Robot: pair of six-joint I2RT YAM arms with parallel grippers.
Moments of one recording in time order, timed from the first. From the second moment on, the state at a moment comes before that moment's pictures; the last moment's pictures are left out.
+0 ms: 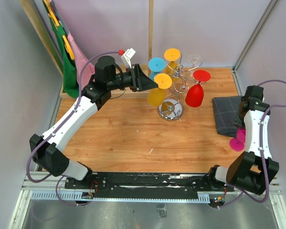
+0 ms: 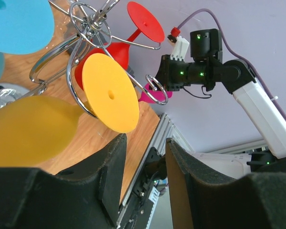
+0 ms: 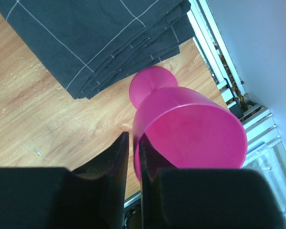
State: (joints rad) left arm -0.52 1.44 1.44 -0.12 0.67 -0.72; right arm -0.36 1.26 1.12 -0.97 0.27 0.15
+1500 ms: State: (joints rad) left arm -0.52 1.44 1.55 -0.10 0.60 -0.78; right arm -0.18 1.27 1.63 -0.21 -0.30 0.58
